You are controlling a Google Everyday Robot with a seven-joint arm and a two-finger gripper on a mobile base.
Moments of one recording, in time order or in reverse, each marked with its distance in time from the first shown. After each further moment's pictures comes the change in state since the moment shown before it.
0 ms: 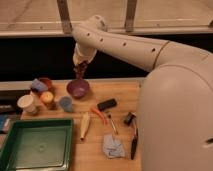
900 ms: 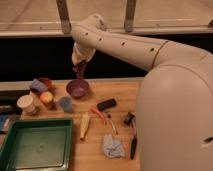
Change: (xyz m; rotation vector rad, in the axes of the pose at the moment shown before) arm -0.015 0.021 0.001 -0.020 -0.016 -0.079
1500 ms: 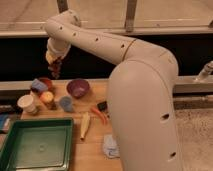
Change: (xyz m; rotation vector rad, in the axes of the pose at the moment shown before) arm -0.056 0.112 0.022 -0.187 -0.034 -0.224
